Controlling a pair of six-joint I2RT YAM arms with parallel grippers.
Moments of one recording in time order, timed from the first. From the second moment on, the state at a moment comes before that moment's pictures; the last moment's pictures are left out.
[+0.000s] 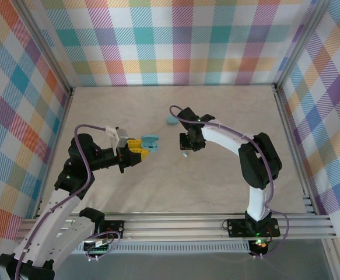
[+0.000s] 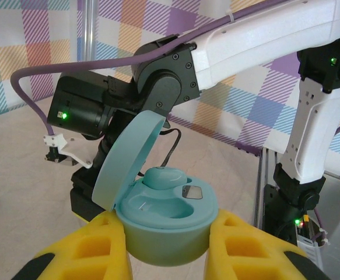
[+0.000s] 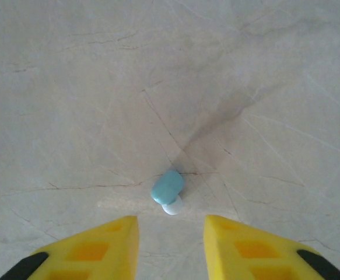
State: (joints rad) left arm -0.33 0.72 0.72 -0.16 0.84 -0.07; right arm 0.65 1.89 1.42 -0.80 0.00 0.57
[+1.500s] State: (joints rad) left arm -0.33 0.71 0.72 -0.19 0.84 -0.05; right arm 0.68 2.11 1.56 -0.89 0.05 0.56
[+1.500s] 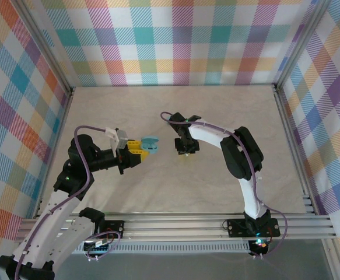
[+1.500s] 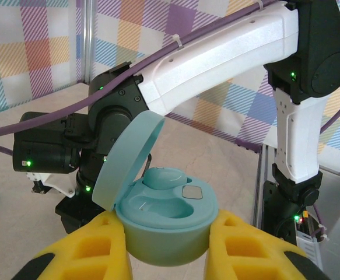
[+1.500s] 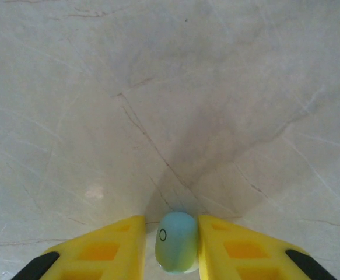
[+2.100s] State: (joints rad) left arm -0.33 0.70 0.72 -0.19 0.84 -0.05; right arm 0.65 1.82 1.31 -0.75 -0.09 0.55
